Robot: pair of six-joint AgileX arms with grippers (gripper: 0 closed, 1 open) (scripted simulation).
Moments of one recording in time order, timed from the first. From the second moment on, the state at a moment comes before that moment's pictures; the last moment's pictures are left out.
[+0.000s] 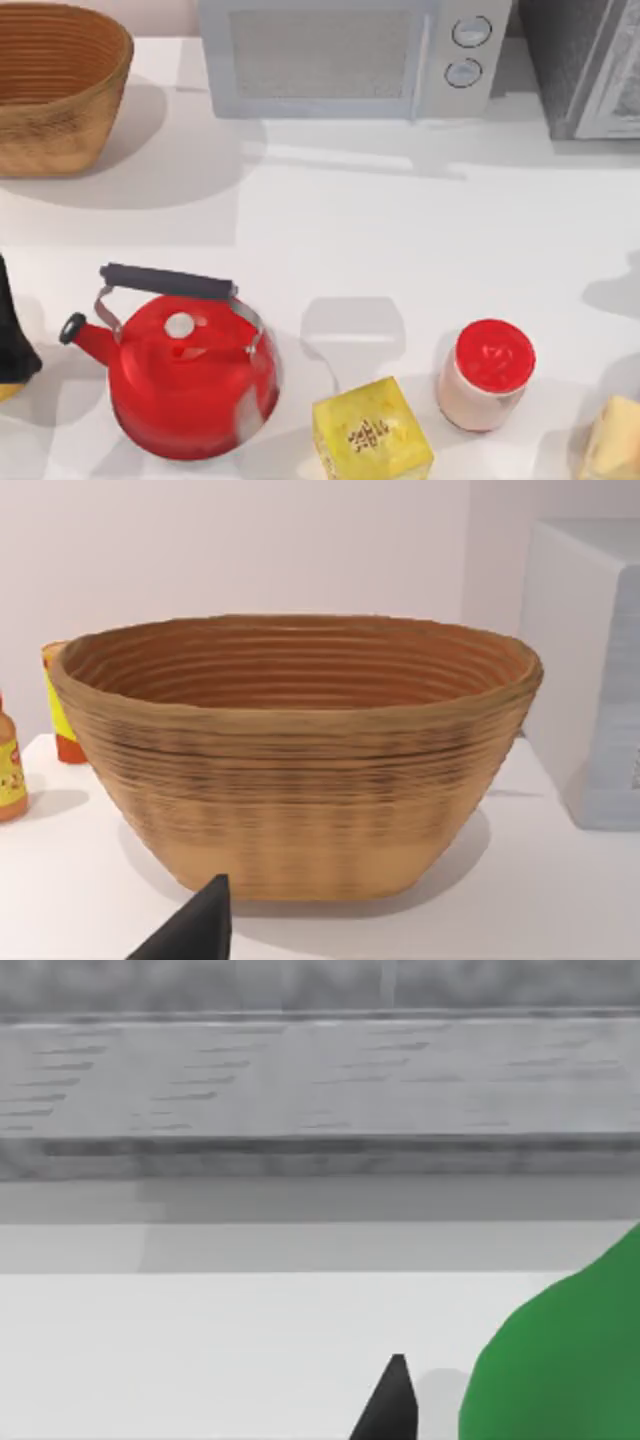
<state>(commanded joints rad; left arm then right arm) 0.00 0.00 0.00 0.00 0.00 0.00 -0.37 1.93 0.51 1.09 -0.33 -0.09</state>
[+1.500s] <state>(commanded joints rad) 0.00 0.00 0.00 0.00 0.00 0.00 -0.35 1.98 0.54 1.13 -0.32 -0.09</state>
